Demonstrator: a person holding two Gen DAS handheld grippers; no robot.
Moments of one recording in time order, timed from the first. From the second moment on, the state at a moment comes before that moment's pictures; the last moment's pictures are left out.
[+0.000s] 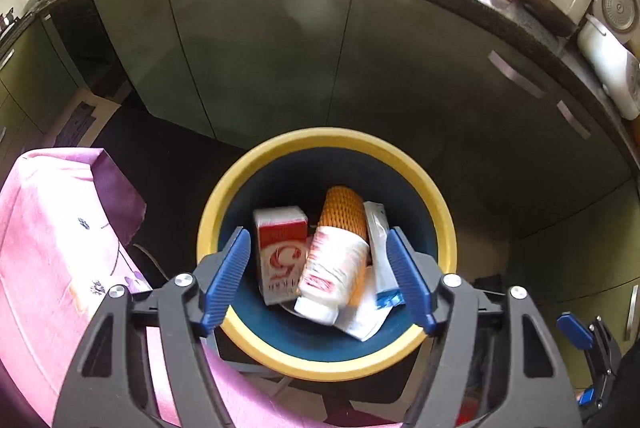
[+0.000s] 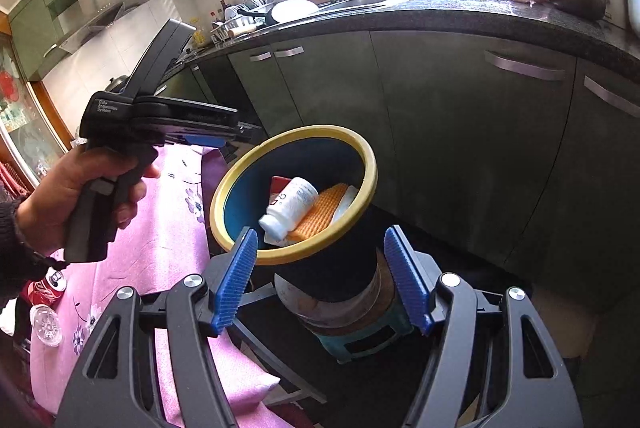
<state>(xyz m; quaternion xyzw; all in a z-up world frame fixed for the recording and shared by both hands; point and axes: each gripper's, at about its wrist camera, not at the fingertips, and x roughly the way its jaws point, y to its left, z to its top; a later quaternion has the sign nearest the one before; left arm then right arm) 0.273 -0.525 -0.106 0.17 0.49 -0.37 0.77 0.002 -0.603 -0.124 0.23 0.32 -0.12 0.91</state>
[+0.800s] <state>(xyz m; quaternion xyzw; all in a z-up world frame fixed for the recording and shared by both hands) 0.107 -0.118 0.040 -0.05 0.31 -0.35 0.88 0.072 -0.404 -0.100 0.07 0.37 0.23 0.90</state>
